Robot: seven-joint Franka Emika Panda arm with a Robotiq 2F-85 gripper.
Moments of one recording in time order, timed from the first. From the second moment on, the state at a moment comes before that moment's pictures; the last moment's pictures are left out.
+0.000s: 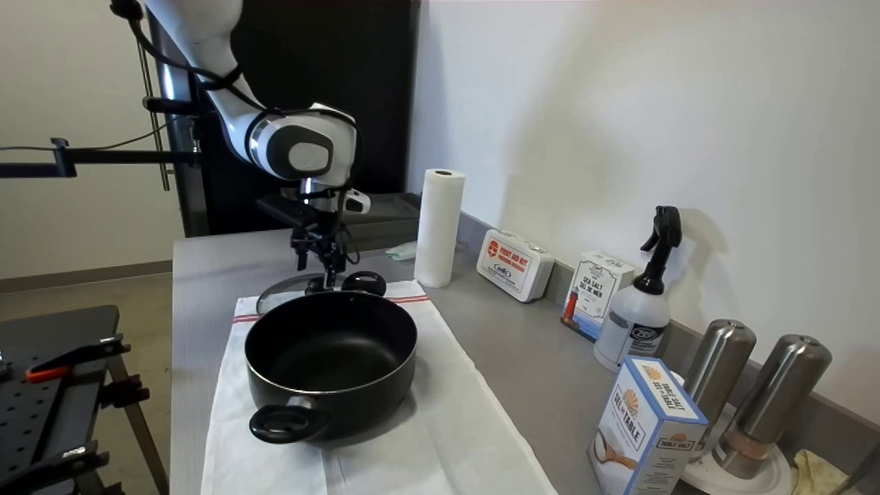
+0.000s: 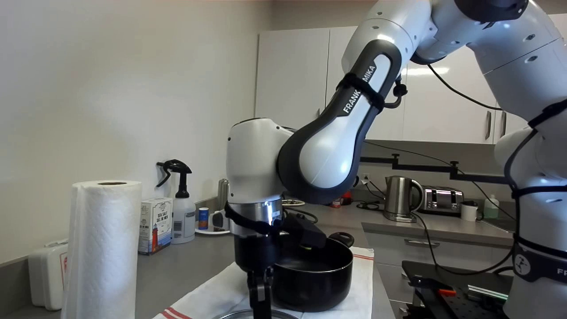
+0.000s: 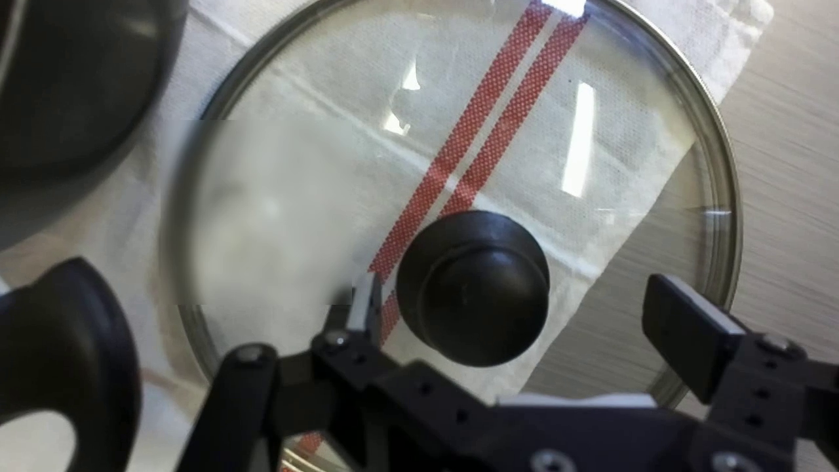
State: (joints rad) arm 0.14 0.51 0.16 -2.10 -0.07 2.51 -0.04
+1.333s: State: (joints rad) arm 0.14 0.54 0.15 -2.07 -0.09 2.51 -0.06
